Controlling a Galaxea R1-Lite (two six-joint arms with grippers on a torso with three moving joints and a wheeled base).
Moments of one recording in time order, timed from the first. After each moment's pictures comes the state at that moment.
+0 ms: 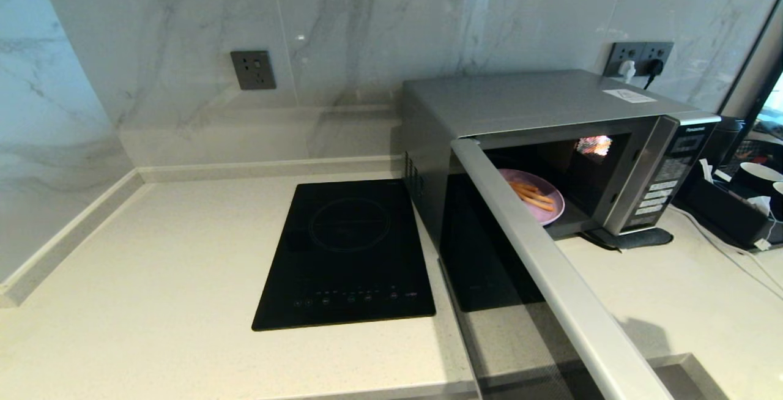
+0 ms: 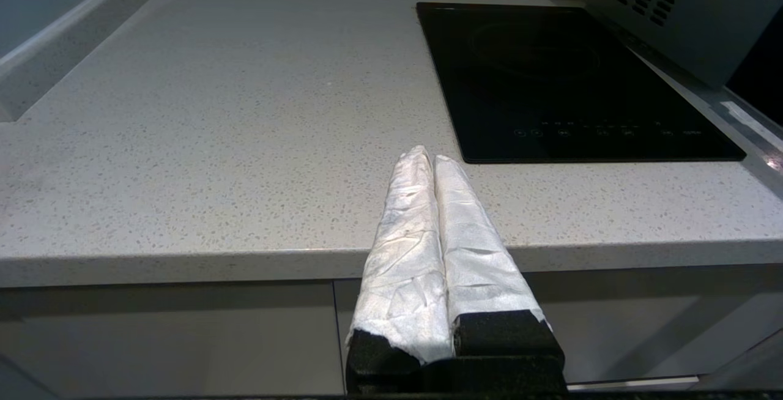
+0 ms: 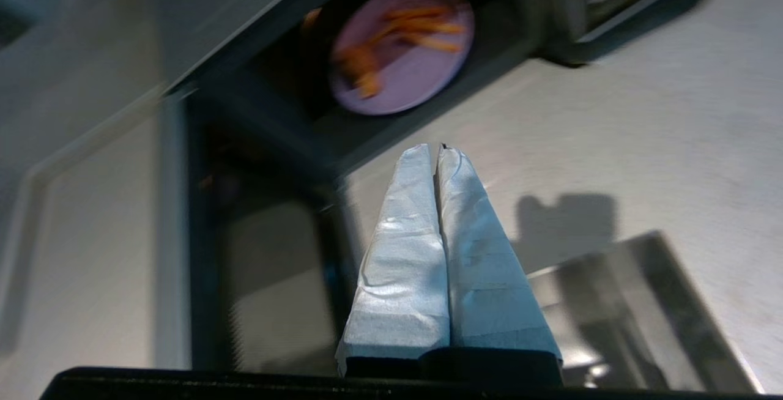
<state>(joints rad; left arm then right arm) 0.00 0.00 0.00 -0.01 0.02 -0.07 0.23 1.10 -1.34 0.61 -0.24 0.62</state>
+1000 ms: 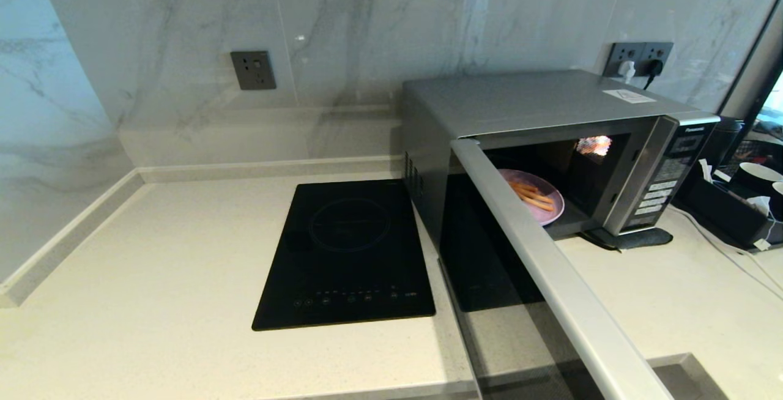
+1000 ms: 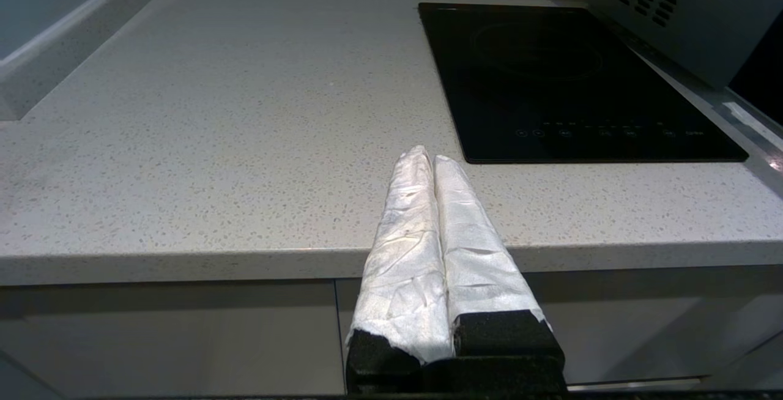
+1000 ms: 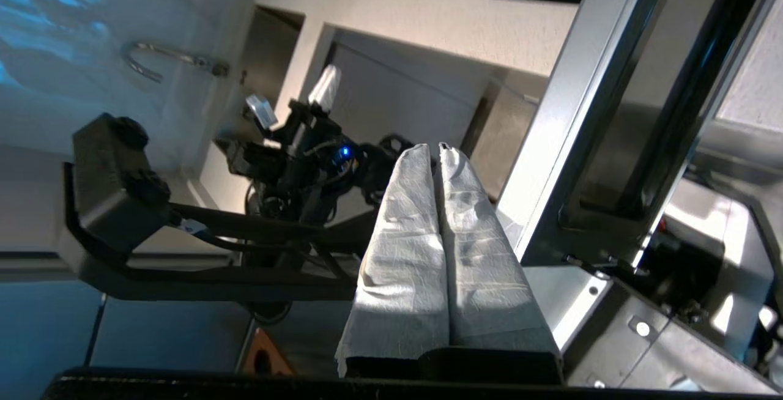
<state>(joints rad) 0.00 0.00 0.00 -0.01 0.02 -0.07 0.66 1.24 -1.87 1.07 0.36 0.68</state>
